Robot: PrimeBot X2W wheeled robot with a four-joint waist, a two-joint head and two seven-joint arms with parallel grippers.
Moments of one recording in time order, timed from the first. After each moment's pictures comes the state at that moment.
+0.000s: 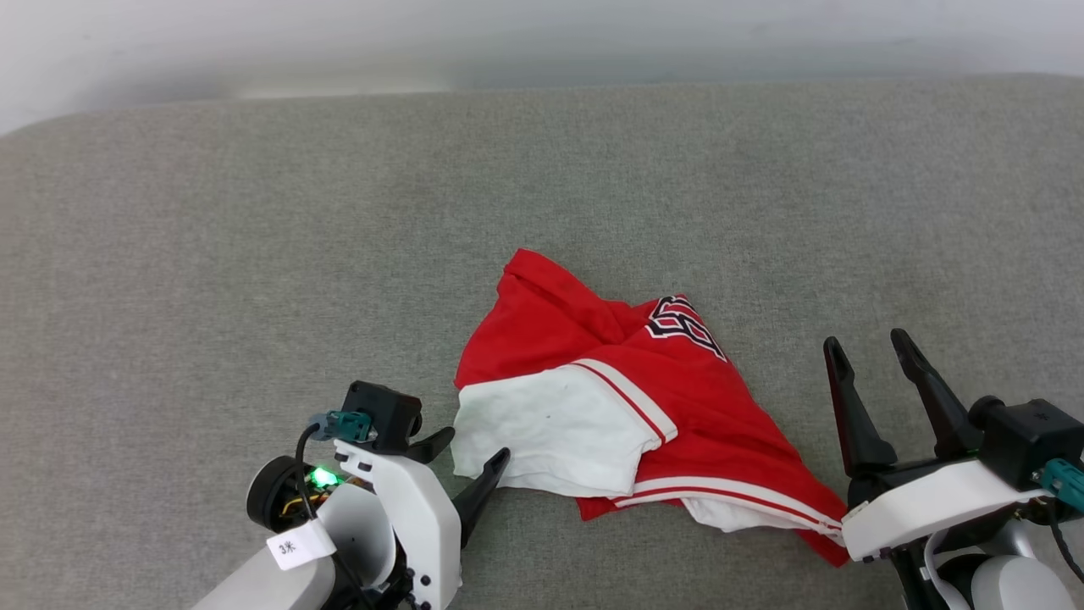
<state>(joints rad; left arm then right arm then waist) -0.31 0.53 -0.71 -0.06 -0.78 0.14 0.31 -0.06 -0.10 0.03 -0.05 0.24 0.13 -0.04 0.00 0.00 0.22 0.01</state>
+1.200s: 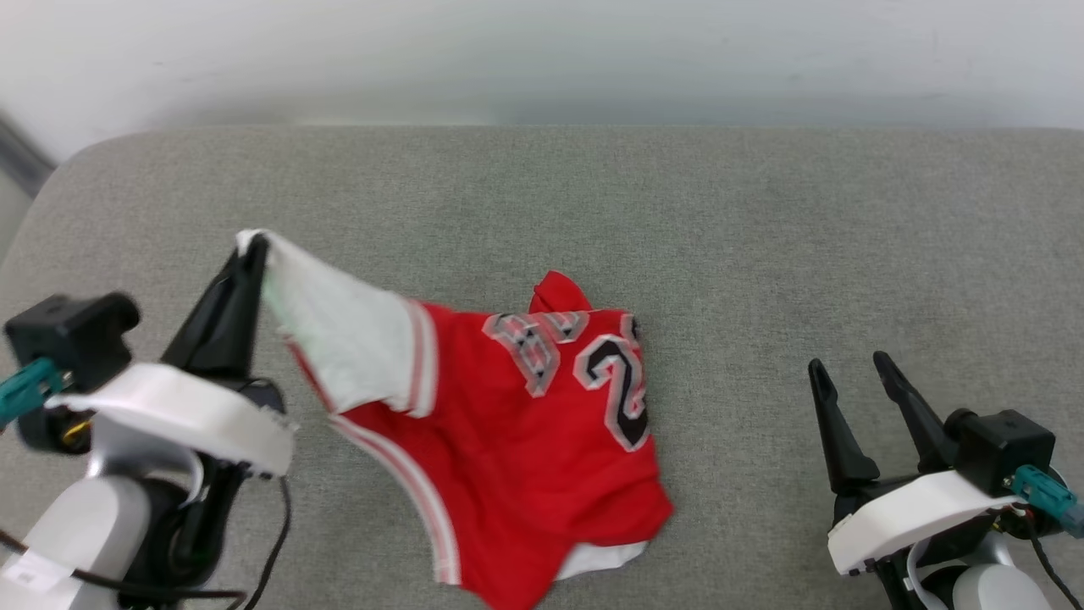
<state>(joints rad) -0.29 0.62 -0.36 -0.21 -0.83 0.23 -0.04 -0.06 -0.09 0.04 0.02 0.22 0.13 -0.04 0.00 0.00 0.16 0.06</state>
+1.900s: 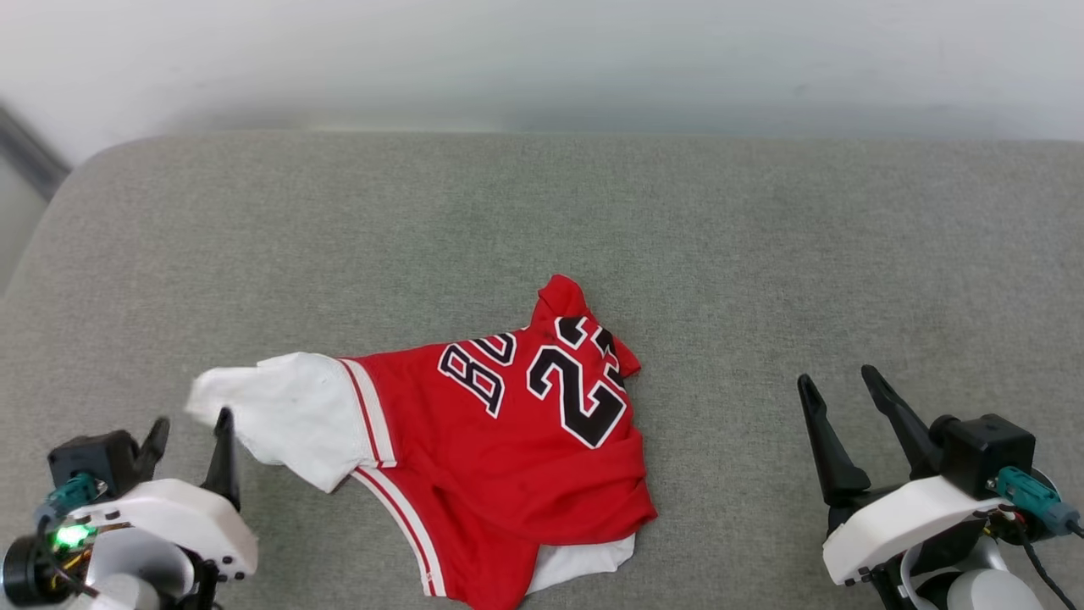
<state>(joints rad) -0.12 0.60 -0.36 0.20 -0.80 0.30 -0.12 -0.06 -0.10 0.06 0.04 0.22 0.13 -0.02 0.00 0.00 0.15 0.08</state>
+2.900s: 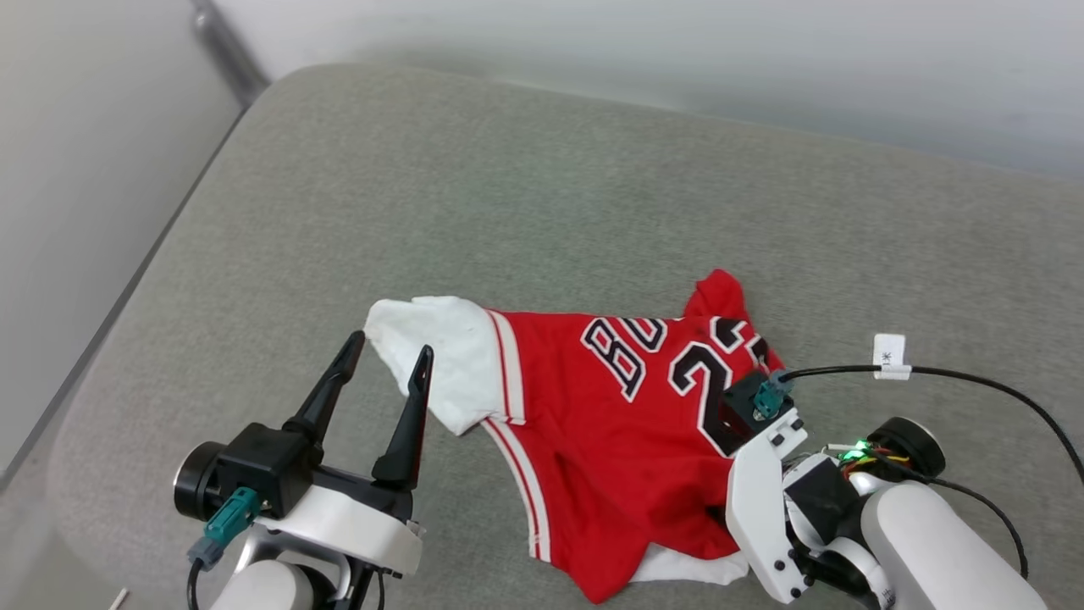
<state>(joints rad) -0.16 0.38 -0.43 -0.03 -0.47 0.10 -0.26 -0.34 -0.31 0.53 0.13 0.39 0.13 0.89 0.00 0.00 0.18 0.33</state>
